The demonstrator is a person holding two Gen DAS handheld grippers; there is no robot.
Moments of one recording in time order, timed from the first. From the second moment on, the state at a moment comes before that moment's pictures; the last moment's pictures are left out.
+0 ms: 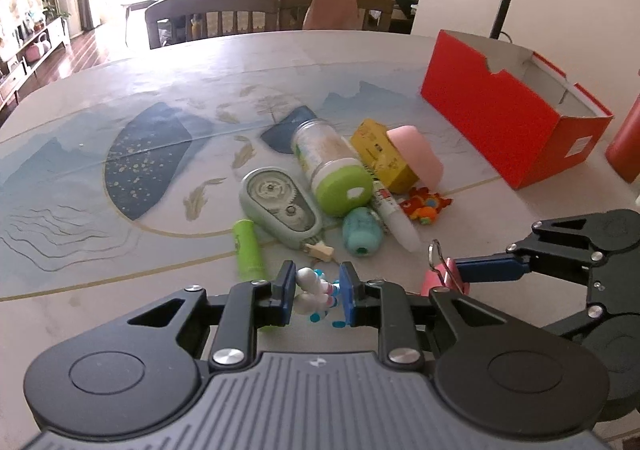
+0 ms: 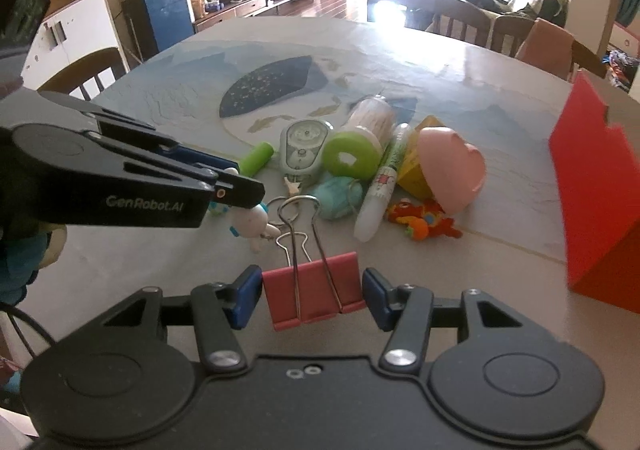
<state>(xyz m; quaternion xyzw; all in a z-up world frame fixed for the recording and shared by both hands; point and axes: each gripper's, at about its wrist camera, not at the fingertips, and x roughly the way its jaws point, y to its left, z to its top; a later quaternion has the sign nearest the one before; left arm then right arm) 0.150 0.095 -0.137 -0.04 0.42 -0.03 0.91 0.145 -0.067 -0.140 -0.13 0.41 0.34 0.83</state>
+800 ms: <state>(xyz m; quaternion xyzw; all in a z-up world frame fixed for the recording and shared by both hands) 0.146 0.058 -0.067 -0.07 0.40 -0.08 0.91 0.138 -0.144 -0.050 -0.10 0.37 0.28 0.88</state>
